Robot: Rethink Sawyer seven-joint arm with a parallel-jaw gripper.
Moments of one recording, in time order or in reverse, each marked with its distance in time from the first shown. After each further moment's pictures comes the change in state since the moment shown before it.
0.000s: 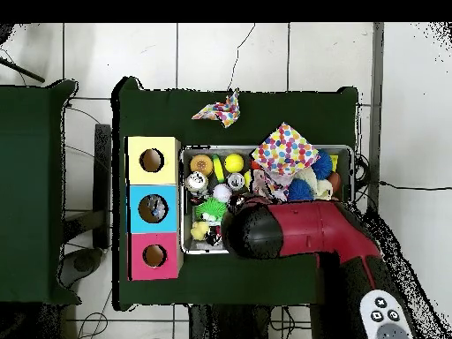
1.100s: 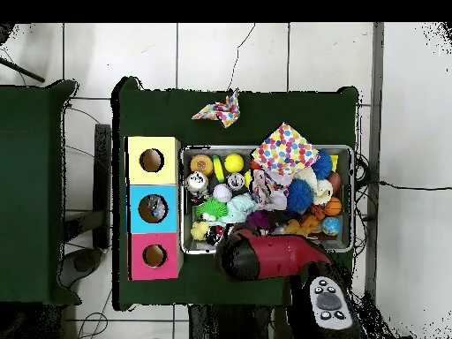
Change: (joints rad) arm 0.231 0.299 -0.349 0.052 0.011 -0.405 0.000
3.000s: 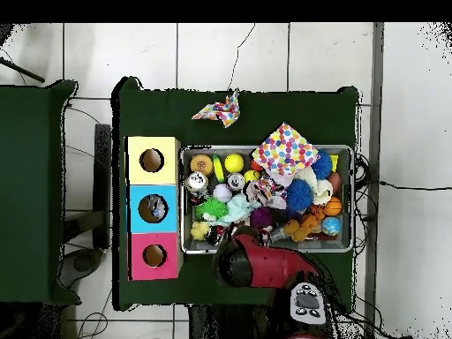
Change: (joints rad) arm 0.138 0.110 -0.203 0.004 0.200 -0.215 0.000
